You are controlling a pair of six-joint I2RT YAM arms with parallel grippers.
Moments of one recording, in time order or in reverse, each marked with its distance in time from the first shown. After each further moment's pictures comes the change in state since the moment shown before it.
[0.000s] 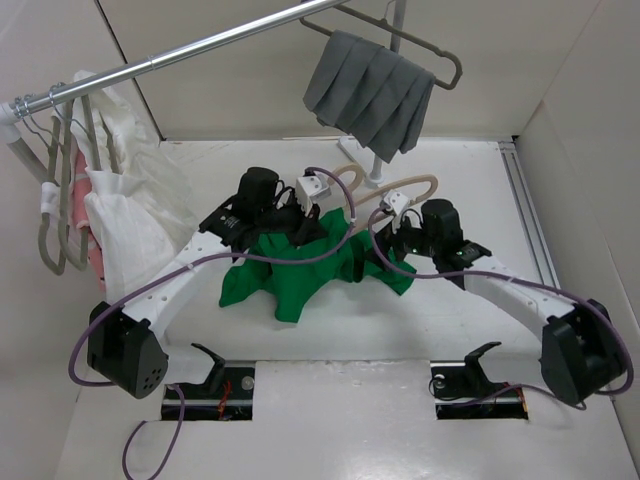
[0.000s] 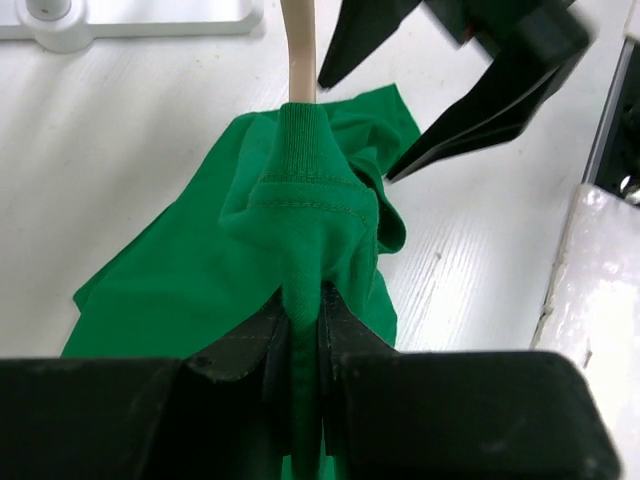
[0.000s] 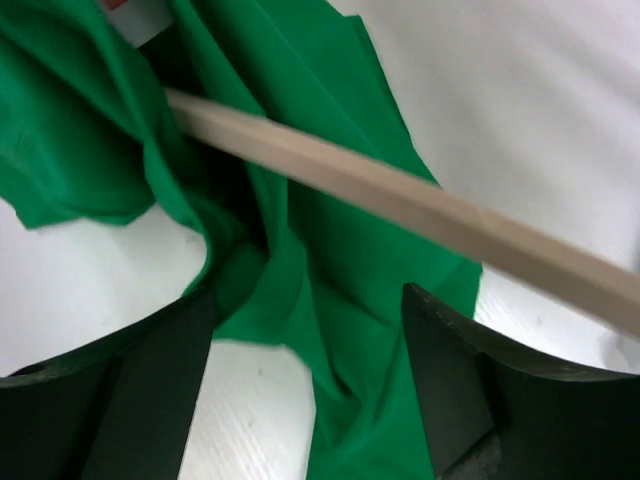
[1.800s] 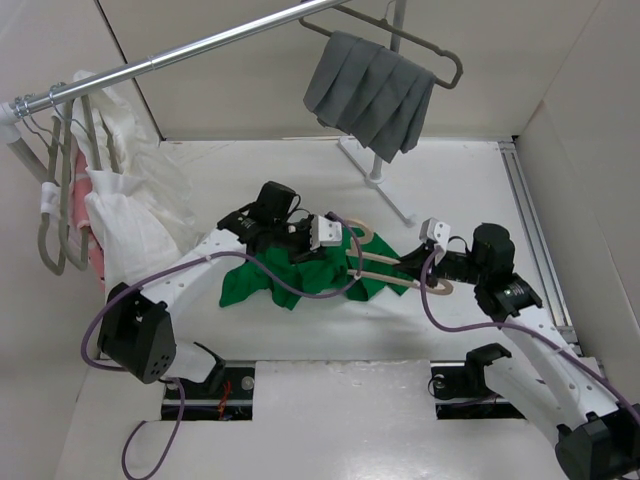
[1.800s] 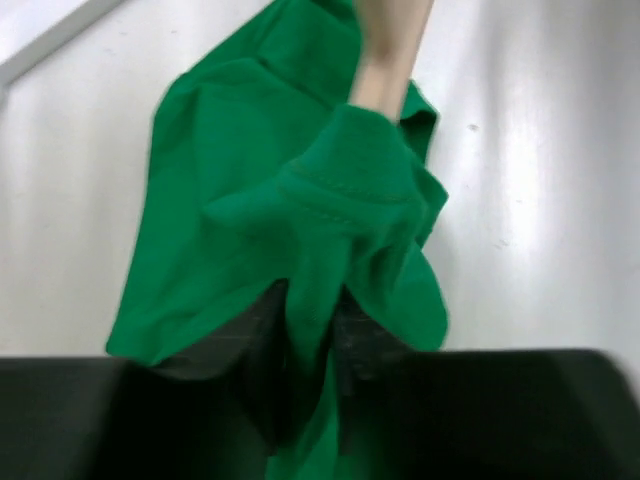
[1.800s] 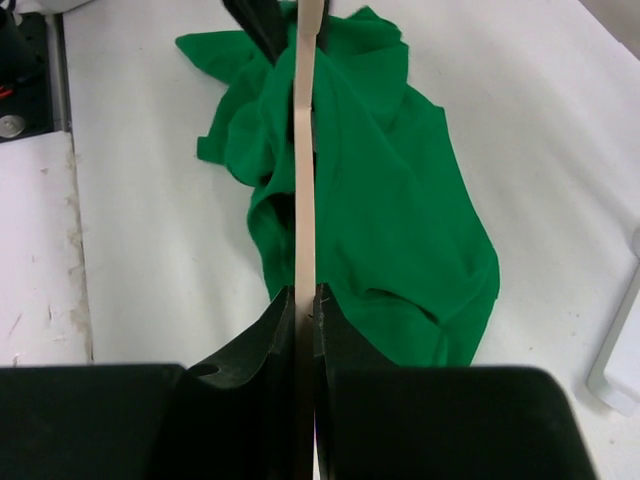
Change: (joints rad) left arm -0.045 0.087 -0.038 -0.130 0.057 0.570; right arm -0.156 -0.458 -0.148 -0.146 -0.392 -0.177
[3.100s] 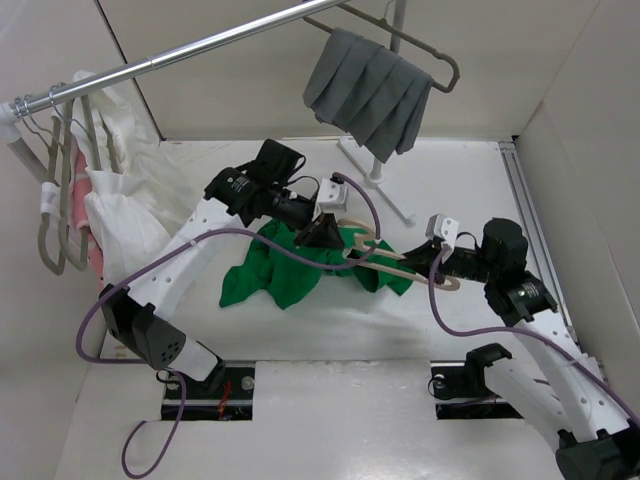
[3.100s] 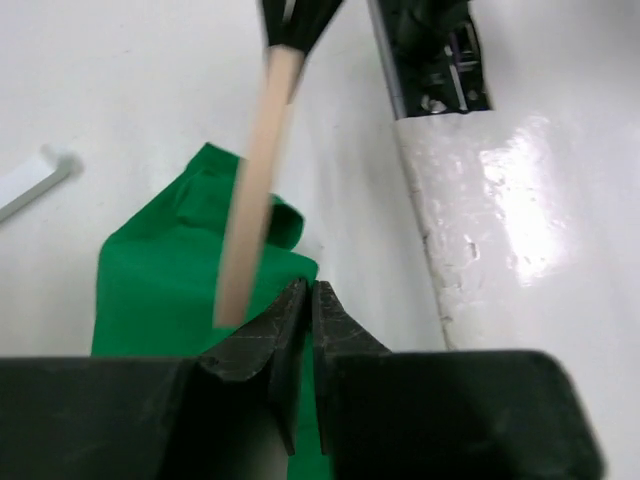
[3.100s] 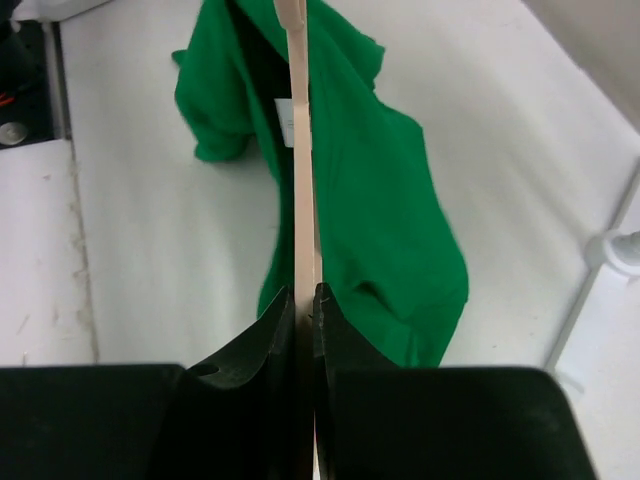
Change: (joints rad) left arm -0.026 0.090 0.535 -0.496 0.315 -0.060; right arm 0.000 -0.043 0.139 -0.200 0.025 -0.059
